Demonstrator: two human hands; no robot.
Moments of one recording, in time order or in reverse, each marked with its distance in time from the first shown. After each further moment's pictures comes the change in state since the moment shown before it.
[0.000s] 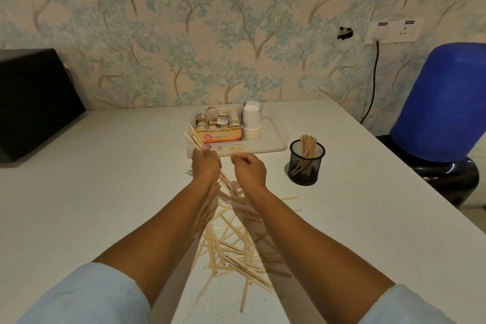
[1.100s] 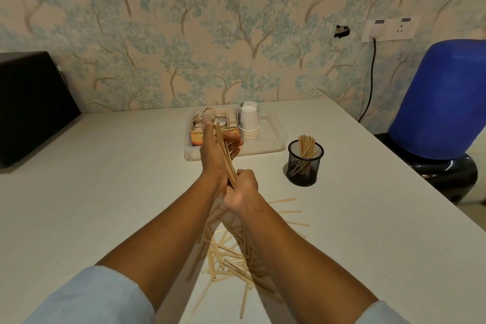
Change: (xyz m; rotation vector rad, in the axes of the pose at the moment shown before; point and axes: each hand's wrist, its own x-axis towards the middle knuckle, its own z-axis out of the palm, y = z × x) left_hand -0.017 0.024 0.023 -0.421 -0.302 0.004; right_hand -0.018 -0.005 0.012 0.971 -0.055 0.696
